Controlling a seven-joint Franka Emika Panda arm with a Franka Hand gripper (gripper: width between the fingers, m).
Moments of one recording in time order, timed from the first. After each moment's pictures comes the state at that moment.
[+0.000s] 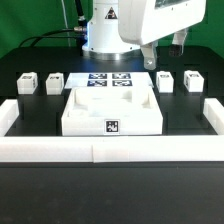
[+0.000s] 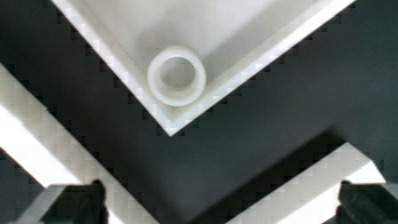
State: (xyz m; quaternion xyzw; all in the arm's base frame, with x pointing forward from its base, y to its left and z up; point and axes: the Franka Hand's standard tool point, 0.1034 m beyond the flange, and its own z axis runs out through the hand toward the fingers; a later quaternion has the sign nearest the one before) arm 0.564 0.056 0.114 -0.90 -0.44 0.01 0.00
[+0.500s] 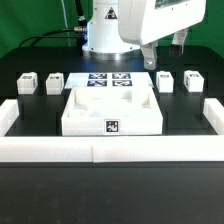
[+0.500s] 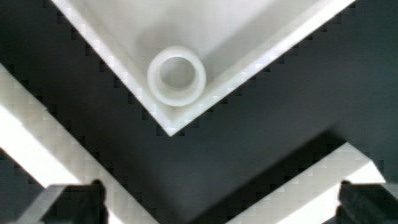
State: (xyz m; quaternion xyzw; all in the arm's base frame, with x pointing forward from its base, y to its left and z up) arm 0.564 0.056 0.114 -0.90 -0.44 0.02 0.00
